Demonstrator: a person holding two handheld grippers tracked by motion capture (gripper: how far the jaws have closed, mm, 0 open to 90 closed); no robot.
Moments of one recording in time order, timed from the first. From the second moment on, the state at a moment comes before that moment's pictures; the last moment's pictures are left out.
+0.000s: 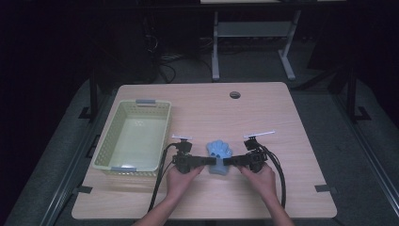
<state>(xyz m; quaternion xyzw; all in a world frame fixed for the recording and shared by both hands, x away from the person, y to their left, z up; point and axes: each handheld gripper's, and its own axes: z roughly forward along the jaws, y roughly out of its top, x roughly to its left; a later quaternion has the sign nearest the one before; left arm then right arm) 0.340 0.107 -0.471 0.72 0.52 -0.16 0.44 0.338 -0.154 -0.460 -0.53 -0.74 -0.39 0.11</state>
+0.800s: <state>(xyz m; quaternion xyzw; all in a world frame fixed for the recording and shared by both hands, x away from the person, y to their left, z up) 0.342 0.102 -0.479 0.72 0.51 -0.17 0.44 0.336 -0.146 -0.470 -0.56 -0.72 -0.39 0.13</state>
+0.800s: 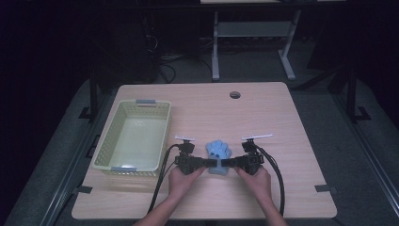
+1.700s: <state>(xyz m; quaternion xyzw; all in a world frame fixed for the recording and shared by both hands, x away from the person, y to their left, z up) 0.349 0.101 -0.485 0.71 0.50 -0.20 0.45 0.336 -0.148 -0.480 -0.56 -0.69 -0.44 0.15</state>
